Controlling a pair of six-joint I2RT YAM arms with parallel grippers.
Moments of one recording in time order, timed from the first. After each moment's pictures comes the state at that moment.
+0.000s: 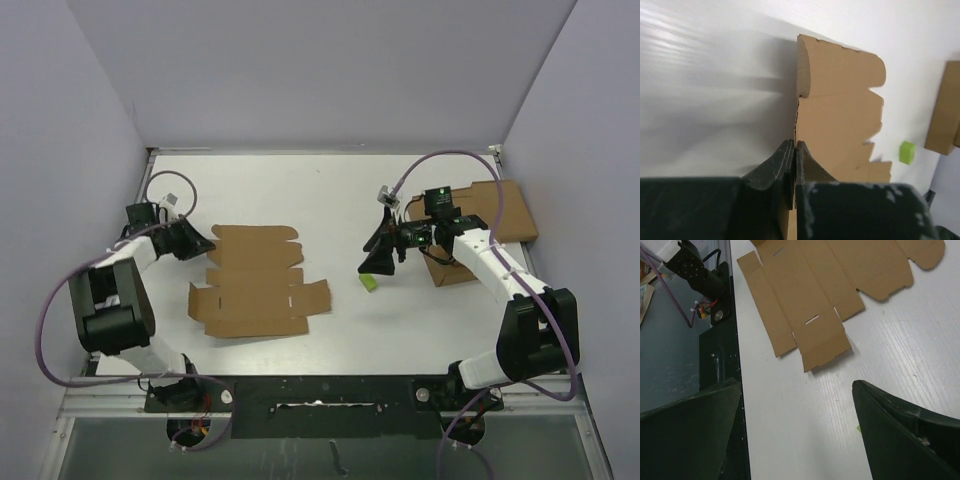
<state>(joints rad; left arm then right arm) 0.30 1.73 0.99 -0.29 0.62 -0.32 0.23 1.44 1.03 -0.51 -1.14 -0.35</state>
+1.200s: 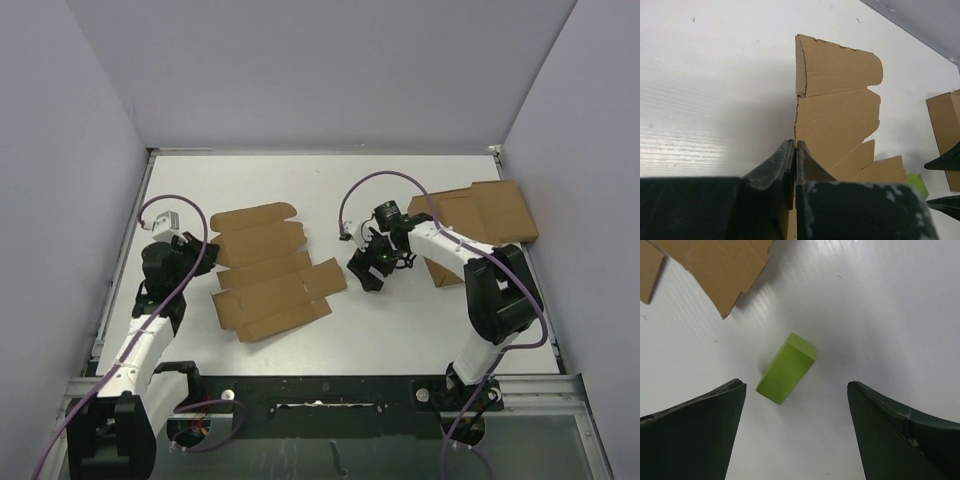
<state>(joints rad) 0.02 0.92 0.41 0.18 0.21 -0.54 0.44 1.71 1.11 -0.65 -0.36 -0.60</state>
